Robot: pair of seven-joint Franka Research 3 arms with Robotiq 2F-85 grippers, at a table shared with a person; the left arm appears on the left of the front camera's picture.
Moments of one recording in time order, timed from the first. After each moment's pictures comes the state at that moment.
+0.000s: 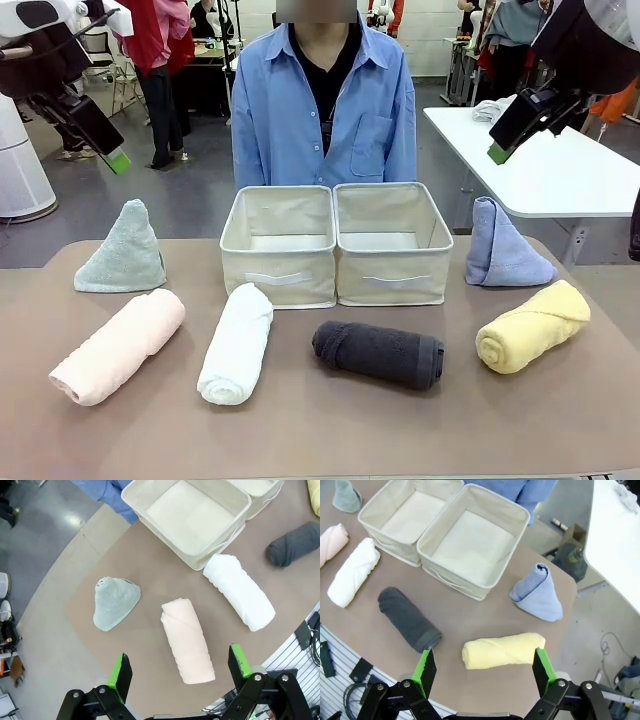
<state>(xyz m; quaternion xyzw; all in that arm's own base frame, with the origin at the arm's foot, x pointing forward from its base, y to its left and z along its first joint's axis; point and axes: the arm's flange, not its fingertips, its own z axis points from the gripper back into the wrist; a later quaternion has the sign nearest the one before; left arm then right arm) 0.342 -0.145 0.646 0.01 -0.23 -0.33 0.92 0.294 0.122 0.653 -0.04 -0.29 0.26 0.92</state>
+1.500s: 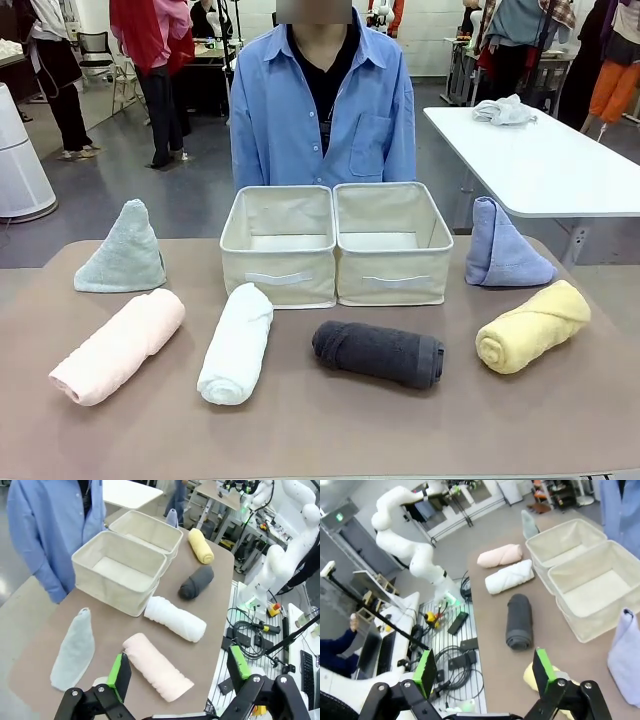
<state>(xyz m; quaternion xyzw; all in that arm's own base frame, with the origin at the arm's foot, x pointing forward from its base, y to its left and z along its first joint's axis) 0.394 0.144 0.626 -0.39 -0.31 -0.41 0.77 0.391 -0.173 0.599 0.48 -0.26 0.45 0.71</state>
